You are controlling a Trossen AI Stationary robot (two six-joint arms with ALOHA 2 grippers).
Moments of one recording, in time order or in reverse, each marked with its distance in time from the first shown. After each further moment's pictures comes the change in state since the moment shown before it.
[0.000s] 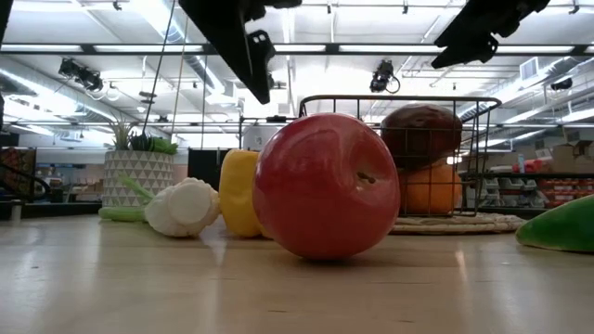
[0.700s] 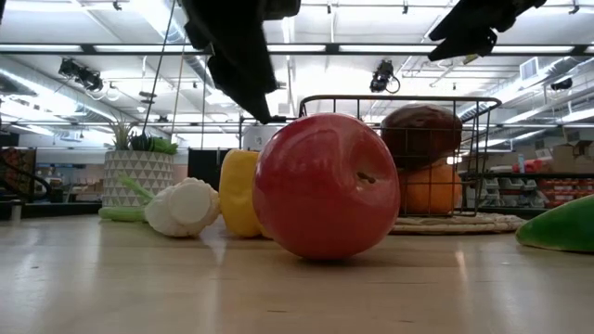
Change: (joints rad) left arm -0.112 0.000 -0.165 0.296 -0.084 -0.351; right arm 0.035 0.001 0.000 0.046 0.090 -0.011
